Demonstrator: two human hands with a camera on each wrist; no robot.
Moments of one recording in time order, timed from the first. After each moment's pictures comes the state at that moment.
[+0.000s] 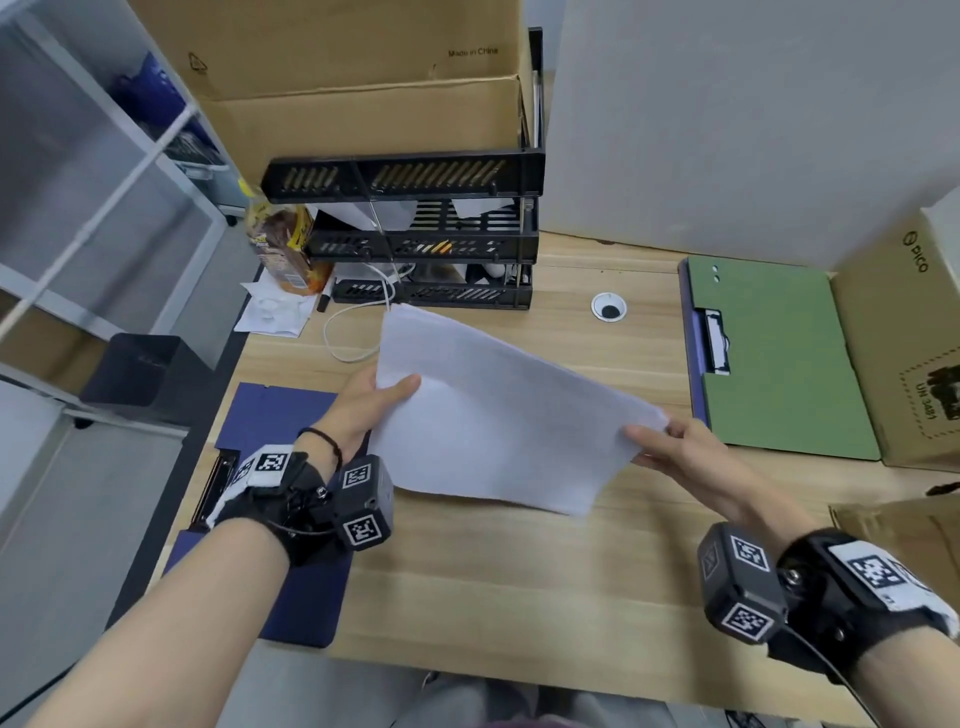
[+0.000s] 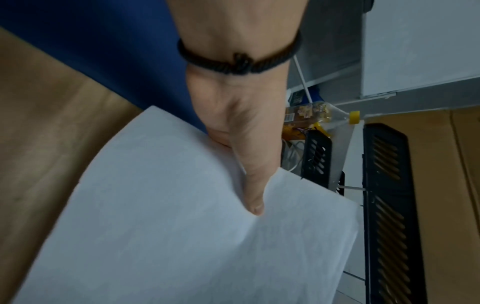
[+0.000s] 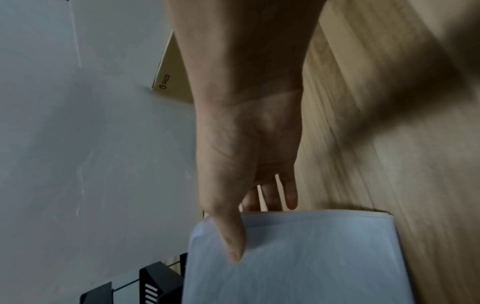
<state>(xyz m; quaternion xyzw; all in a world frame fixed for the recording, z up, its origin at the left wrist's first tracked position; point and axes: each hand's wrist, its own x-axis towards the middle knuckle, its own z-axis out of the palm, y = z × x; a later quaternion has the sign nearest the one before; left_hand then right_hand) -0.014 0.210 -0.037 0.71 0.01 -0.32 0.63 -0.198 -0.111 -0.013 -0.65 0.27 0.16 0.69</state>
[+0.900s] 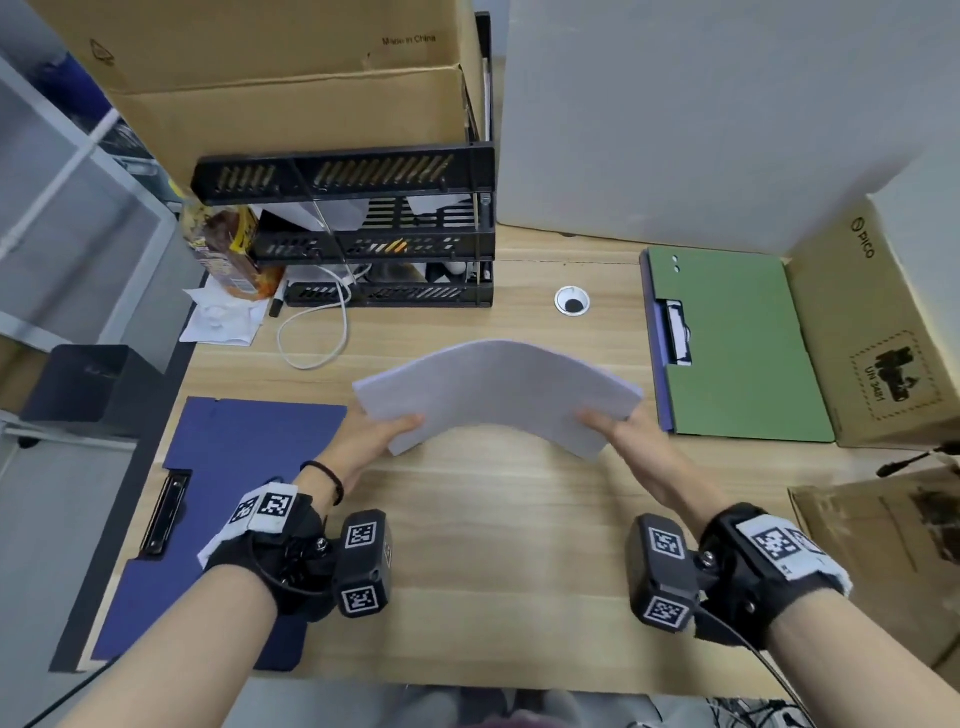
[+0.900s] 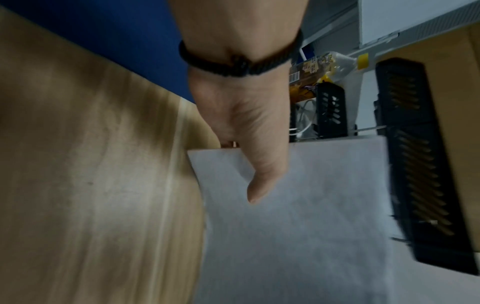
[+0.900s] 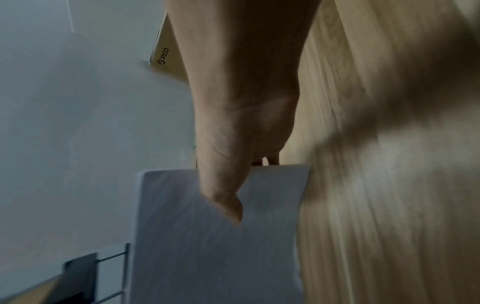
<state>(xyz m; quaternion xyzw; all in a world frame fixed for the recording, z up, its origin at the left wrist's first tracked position) -0.042 0.176 -0.058 0.73 0.02 -0.30 0.61 -0.180 -0.100 -0.027 -0.68 0.28 0.04 0.68</state>
